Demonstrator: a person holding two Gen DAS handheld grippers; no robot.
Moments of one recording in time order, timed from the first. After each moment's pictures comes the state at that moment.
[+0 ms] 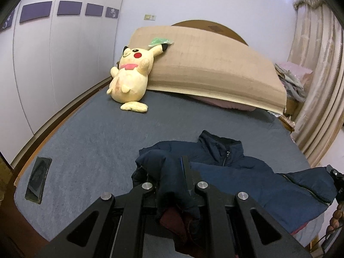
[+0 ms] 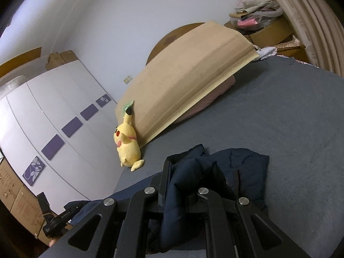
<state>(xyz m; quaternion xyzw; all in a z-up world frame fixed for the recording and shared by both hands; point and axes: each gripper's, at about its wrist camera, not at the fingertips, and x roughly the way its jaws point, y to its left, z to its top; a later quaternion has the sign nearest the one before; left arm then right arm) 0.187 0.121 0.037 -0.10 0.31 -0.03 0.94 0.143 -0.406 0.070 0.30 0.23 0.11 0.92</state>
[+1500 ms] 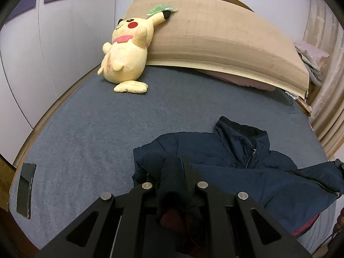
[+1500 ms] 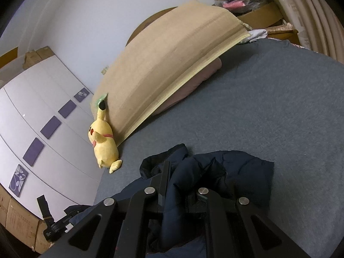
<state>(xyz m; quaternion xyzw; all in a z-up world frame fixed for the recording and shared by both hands) 0.300 0.107 -0.016 -0.07 0.40 -0.01 0.91 0.245 -0.410 0.028 0.31 0.29 0.06 0.90</state>
